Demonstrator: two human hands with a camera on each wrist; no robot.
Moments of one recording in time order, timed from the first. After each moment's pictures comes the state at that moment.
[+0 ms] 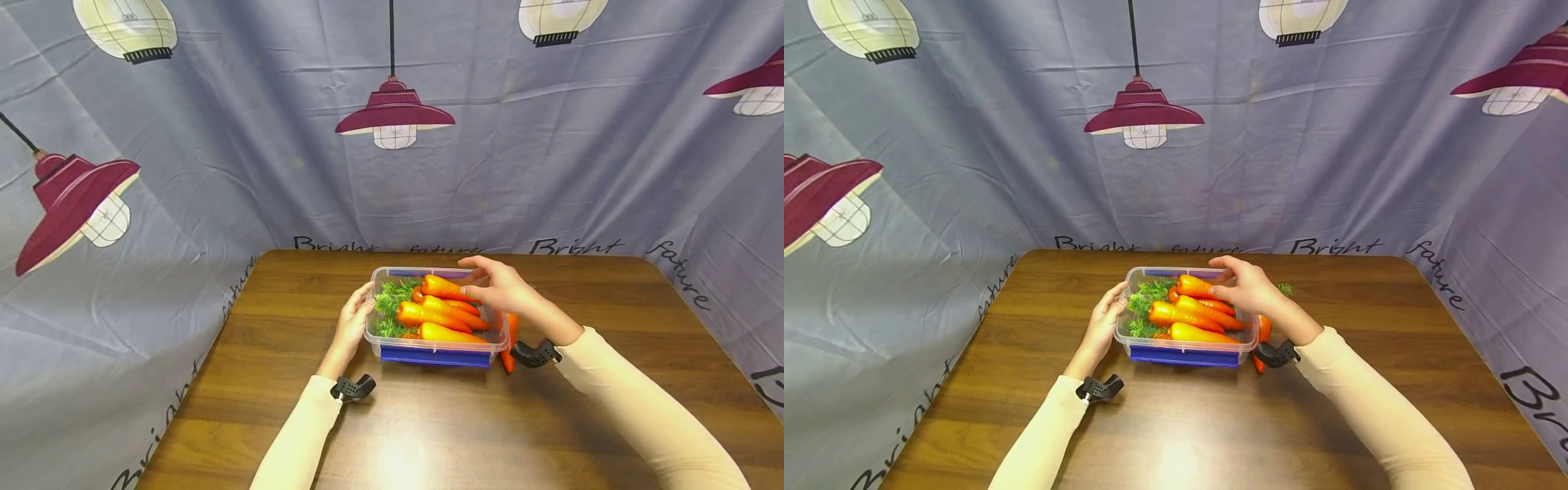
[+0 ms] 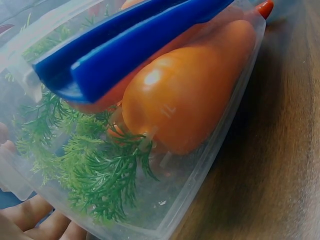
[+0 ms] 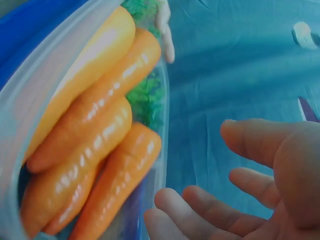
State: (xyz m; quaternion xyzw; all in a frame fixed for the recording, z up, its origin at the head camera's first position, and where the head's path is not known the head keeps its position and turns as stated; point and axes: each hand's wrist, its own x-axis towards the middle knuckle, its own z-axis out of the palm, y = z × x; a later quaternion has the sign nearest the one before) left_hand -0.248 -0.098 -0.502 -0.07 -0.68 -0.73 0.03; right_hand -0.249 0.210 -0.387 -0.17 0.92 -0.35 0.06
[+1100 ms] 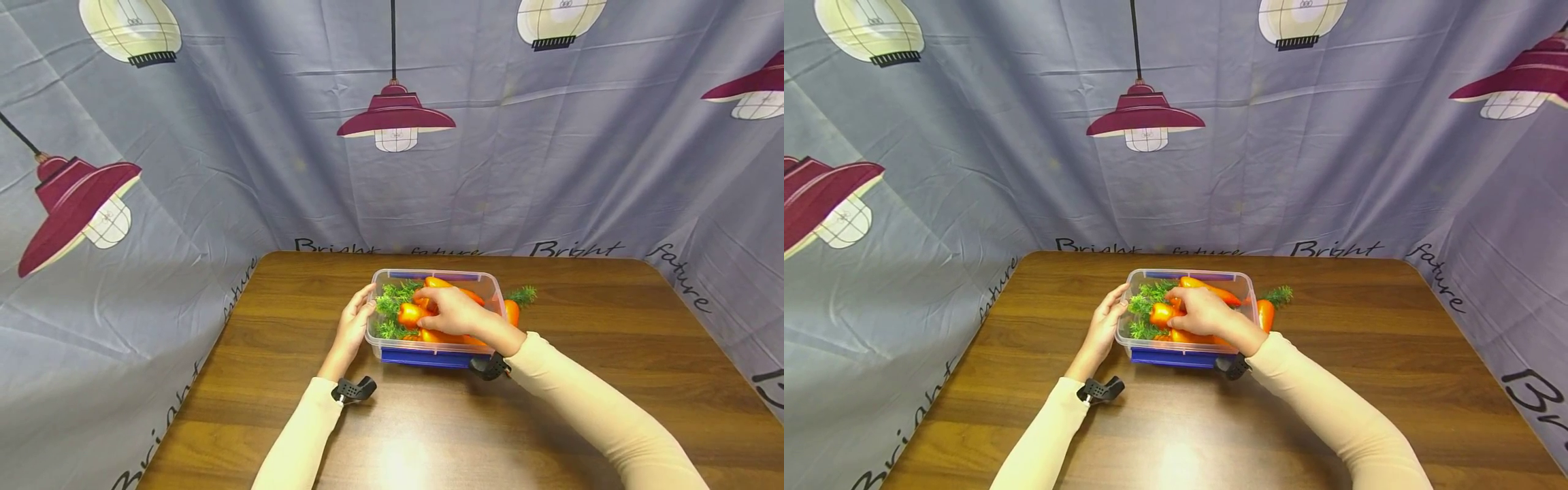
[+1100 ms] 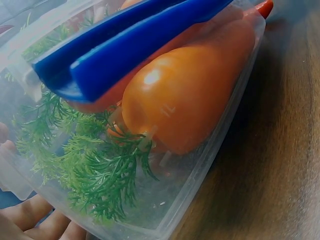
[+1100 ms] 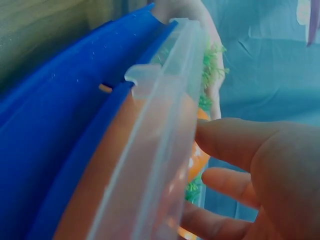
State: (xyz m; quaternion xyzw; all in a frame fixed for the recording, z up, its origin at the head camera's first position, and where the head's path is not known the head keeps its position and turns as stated) left_hand -0.248 -0.098 -0.503 -0.07 -0.69 -0.72 0.04; right_hand -0.243 0.132 -0.410 -0.28 0.93 -0.22 0.05
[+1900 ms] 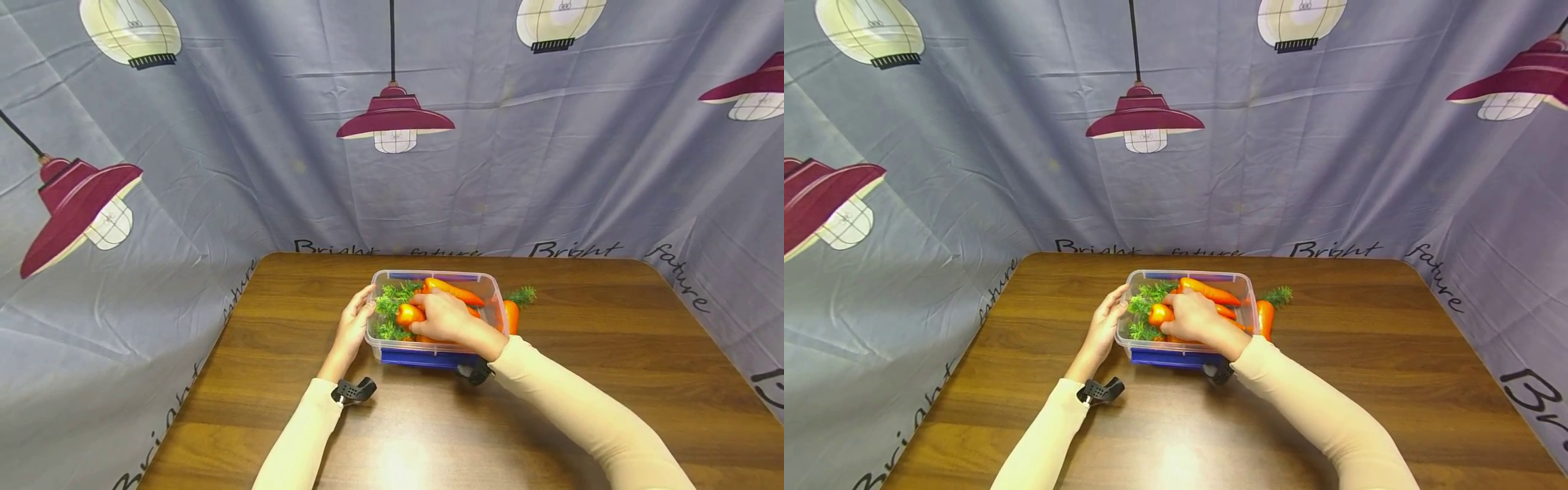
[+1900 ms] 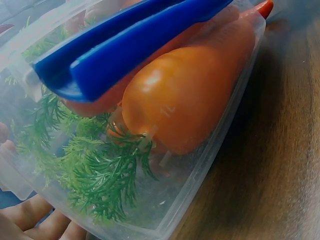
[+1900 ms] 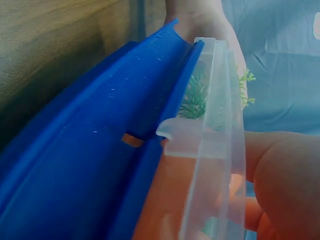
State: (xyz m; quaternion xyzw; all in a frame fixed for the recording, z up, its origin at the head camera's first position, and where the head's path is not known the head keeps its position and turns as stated) left_hand -0.244 -0.098 -0.499 -0.07 -0.69 -0.72 0.03; right_hand -0.235 0.107 -0.420 -0.20 0.97 -0.14 0.03
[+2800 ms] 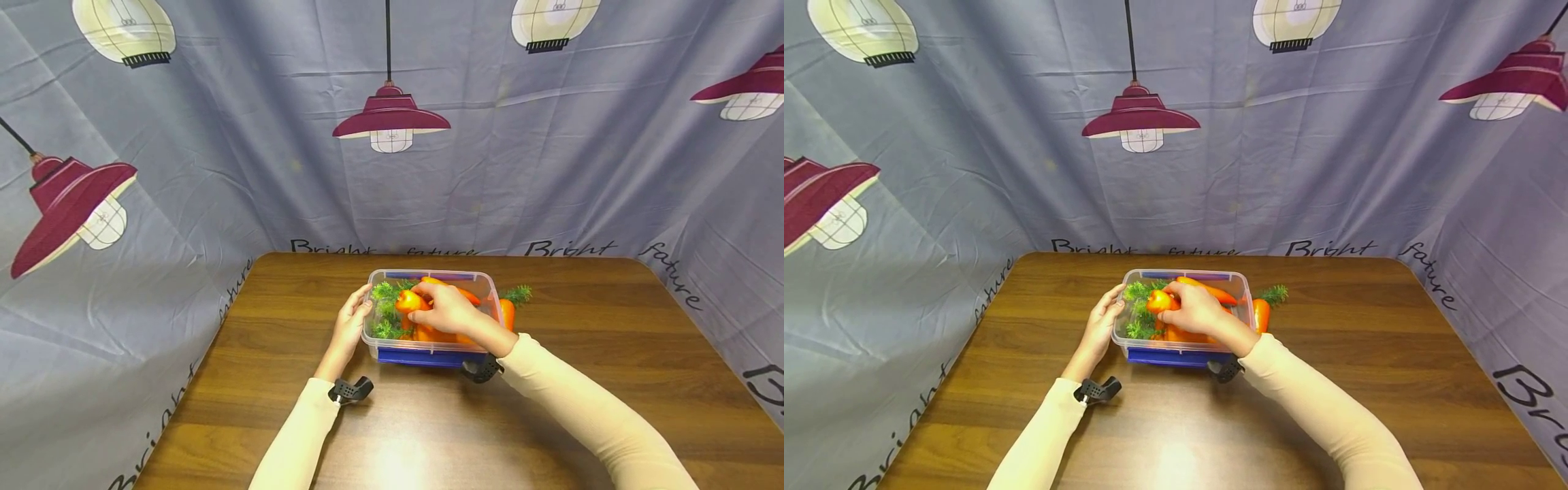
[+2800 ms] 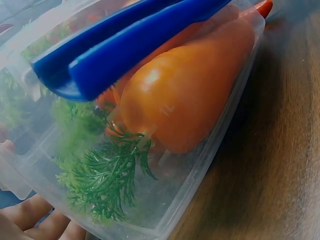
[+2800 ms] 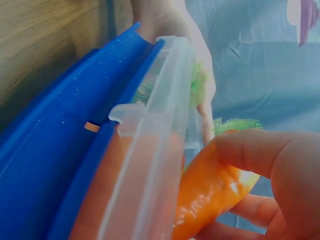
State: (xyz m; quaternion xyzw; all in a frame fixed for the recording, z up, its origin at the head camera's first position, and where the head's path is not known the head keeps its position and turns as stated) left_hand -0.248 -0.097 -0.502 -0.06 -0.69 -0.72 0.03; right_hand -0.236 0.124 -0.408 -0.20 0.94 -0.28 0.03
